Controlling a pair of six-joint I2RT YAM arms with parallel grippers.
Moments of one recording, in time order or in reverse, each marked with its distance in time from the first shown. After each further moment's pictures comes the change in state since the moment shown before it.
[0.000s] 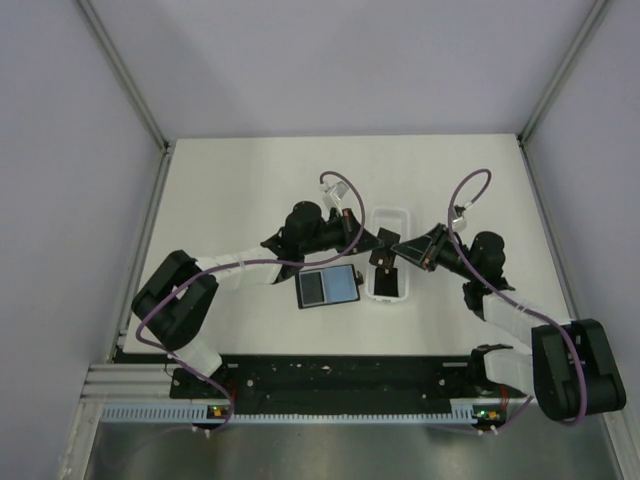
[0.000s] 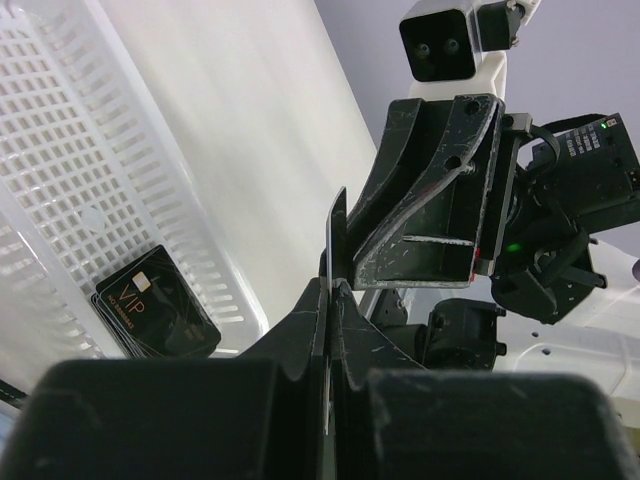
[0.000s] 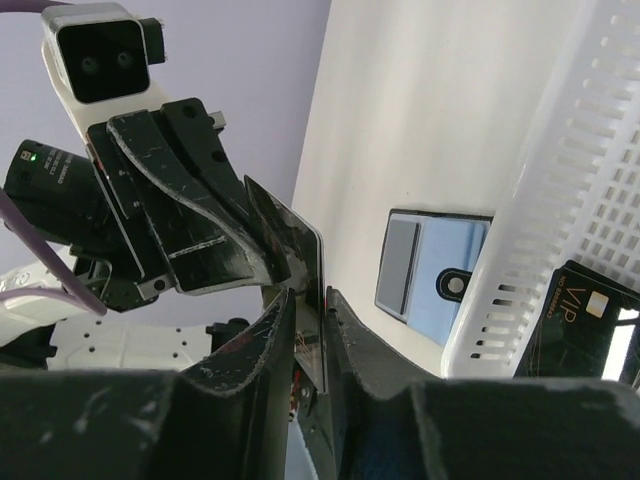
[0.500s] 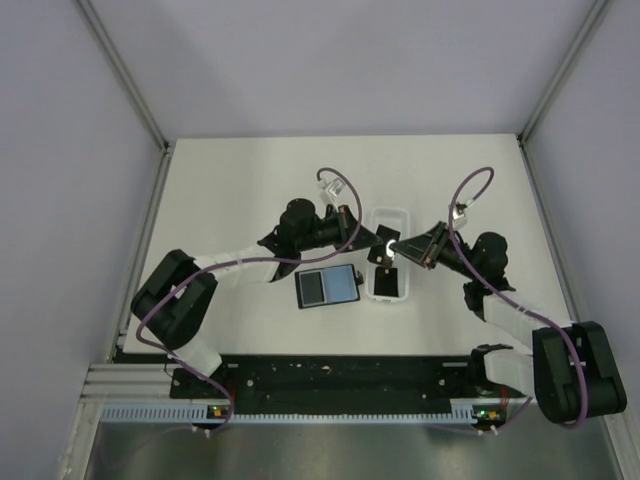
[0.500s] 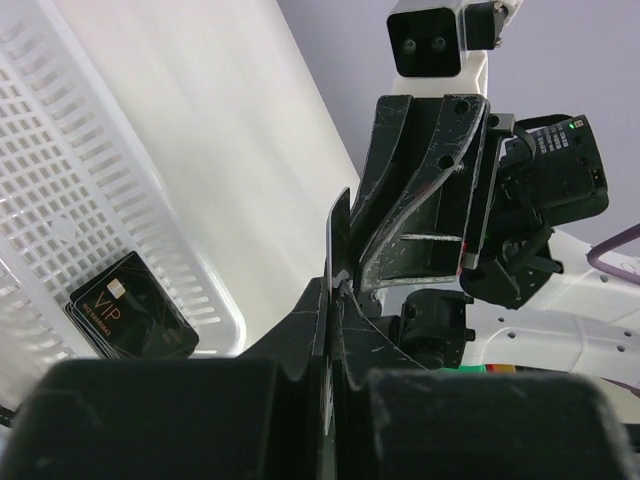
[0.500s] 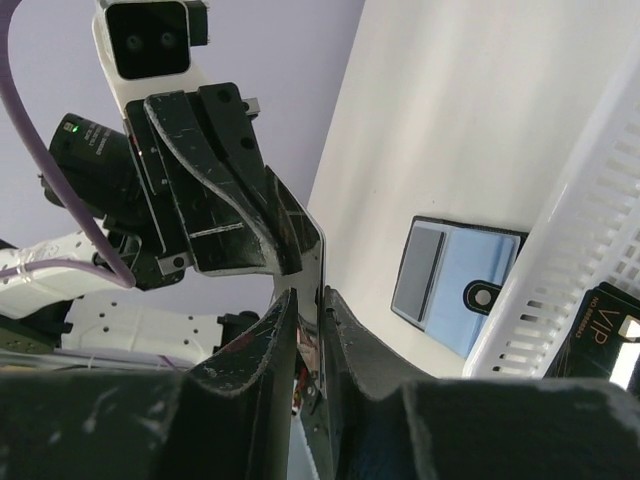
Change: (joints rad) left arm 0.037 0.000 -0.006 0.061 0.082 -0.042; right arm -0.002 -0.016 0.000 0.066 -0.031 0.019
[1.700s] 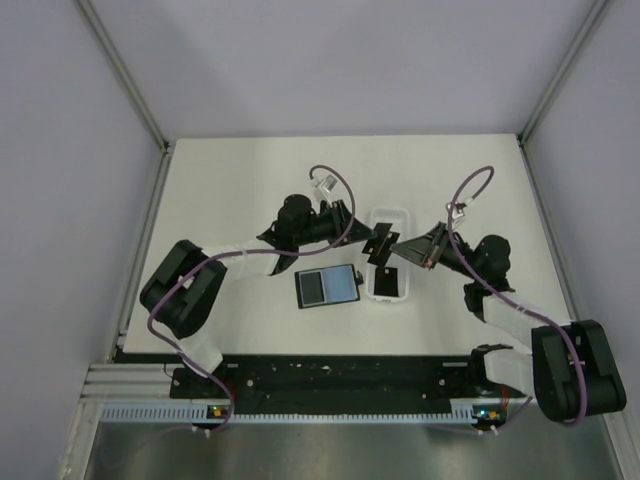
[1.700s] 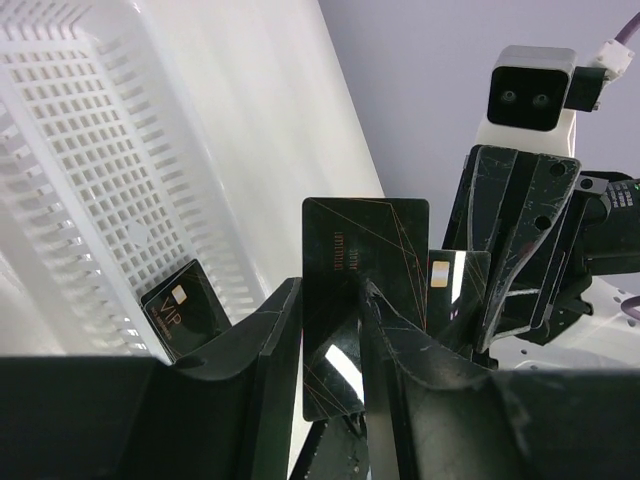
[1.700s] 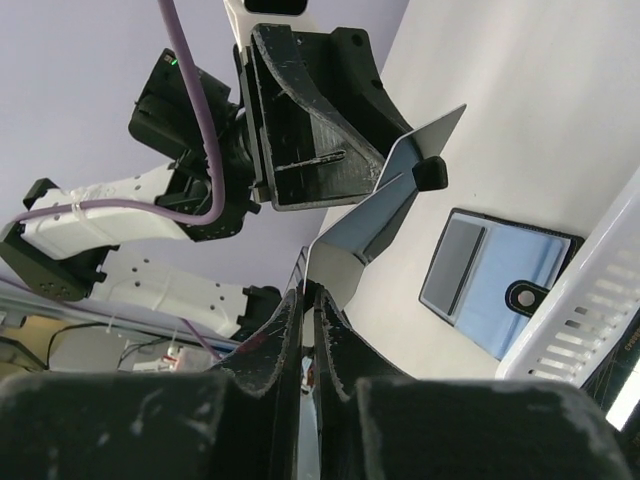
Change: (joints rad) left arm 0.061 0.074 0.014 0.019 0.015 -0.029; right arm -0.002 0.004 -0.013 0.138 -0.086 0.052
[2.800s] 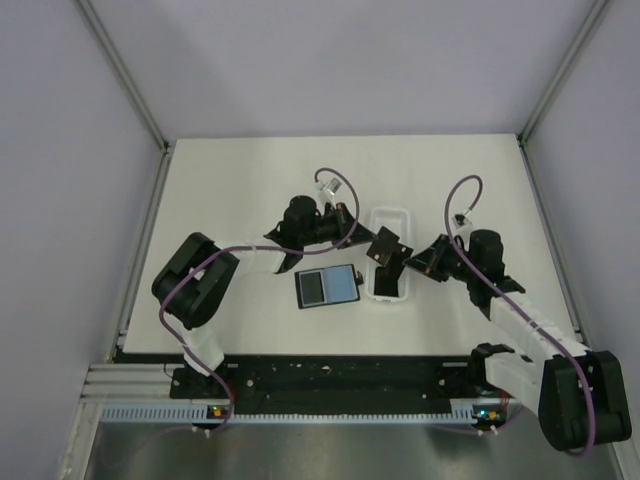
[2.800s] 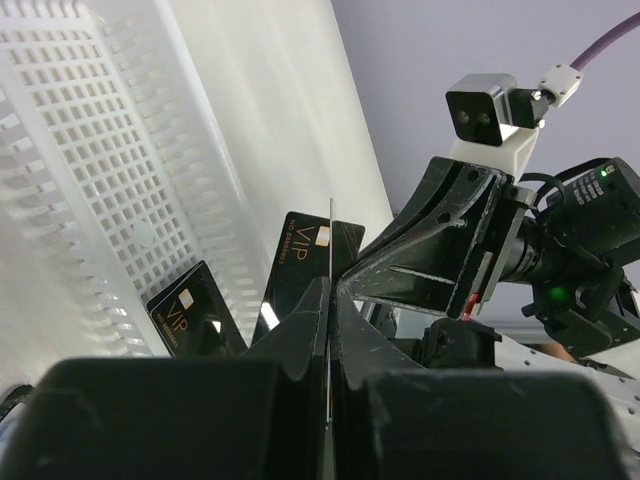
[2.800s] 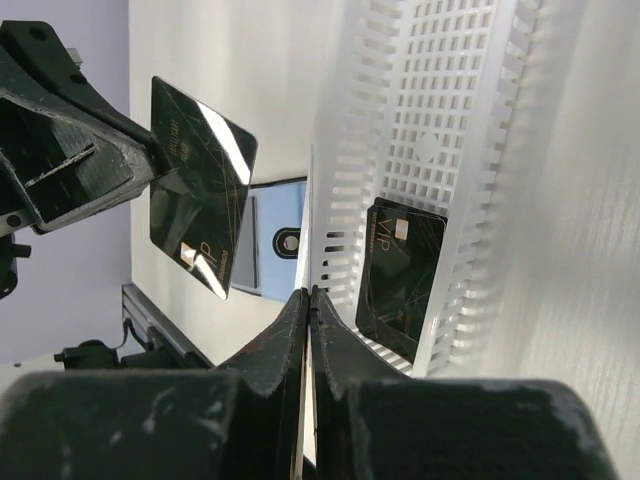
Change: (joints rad) left arm -0.001 0.087 0.026 0.053 0.022 -0.039; right arm -0.006 -0.151 0.087 -0.831 0.336 -0.443
